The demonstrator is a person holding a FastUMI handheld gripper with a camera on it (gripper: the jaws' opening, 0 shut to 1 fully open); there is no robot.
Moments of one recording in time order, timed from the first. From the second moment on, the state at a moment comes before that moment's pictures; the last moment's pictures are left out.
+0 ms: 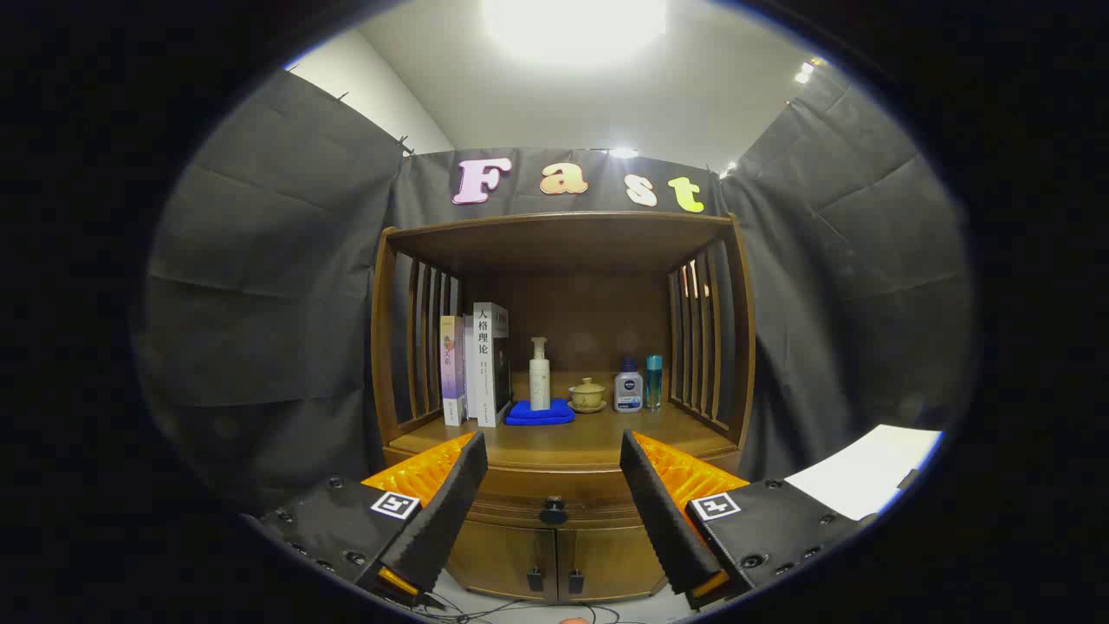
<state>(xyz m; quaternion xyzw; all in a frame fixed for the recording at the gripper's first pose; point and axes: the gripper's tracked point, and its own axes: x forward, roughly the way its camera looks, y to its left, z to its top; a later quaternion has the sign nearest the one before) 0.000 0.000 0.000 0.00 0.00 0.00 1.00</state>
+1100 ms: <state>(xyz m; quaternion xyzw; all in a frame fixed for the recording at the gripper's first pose) 0.012 -0.014 -0.011 0.00 0.00 0.00 1.00</state>
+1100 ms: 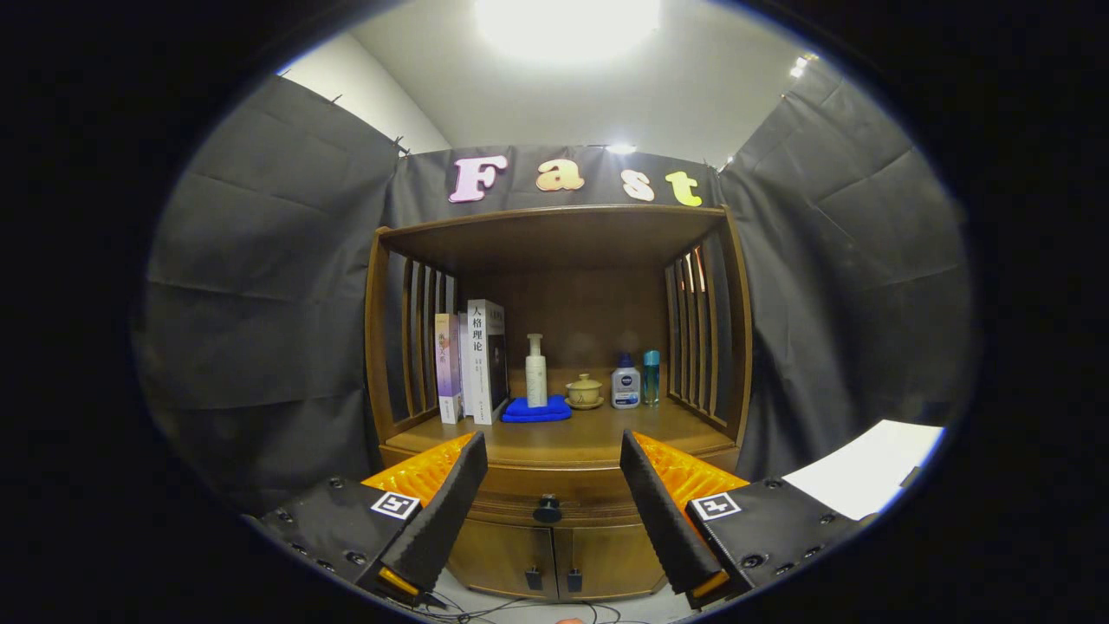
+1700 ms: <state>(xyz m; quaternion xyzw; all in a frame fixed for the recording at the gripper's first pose) 0.065 0.003 -0.050 -0.01 0.02 0.03 1.00</state>
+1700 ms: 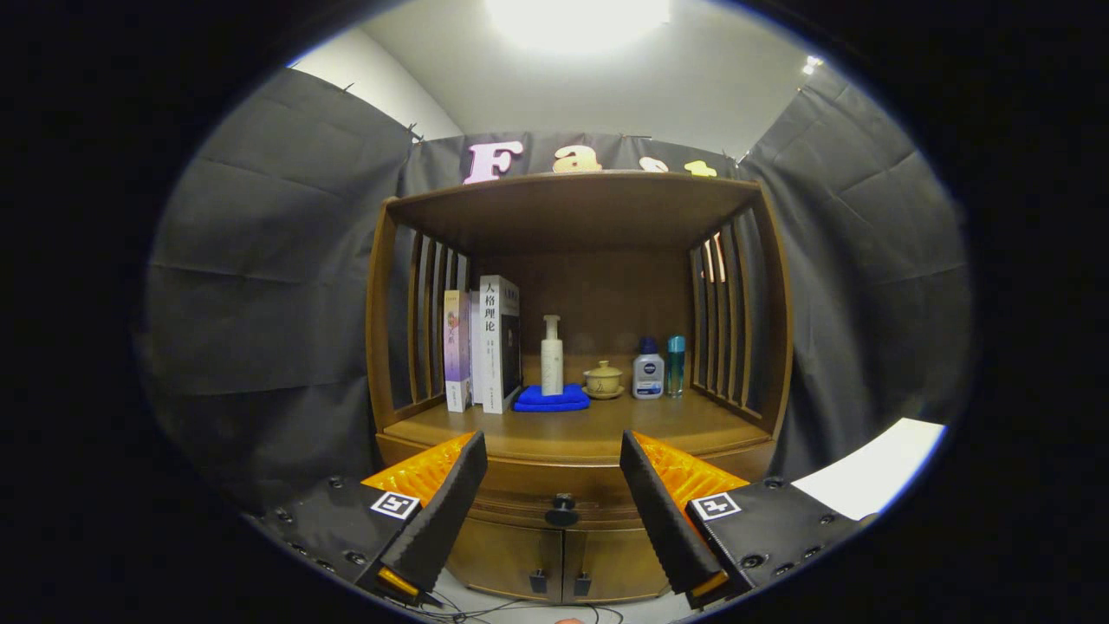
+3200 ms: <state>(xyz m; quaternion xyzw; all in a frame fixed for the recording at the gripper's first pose) 0.174 -0.006 -0.227 -0.01 0.19 0.02 0.98</state>
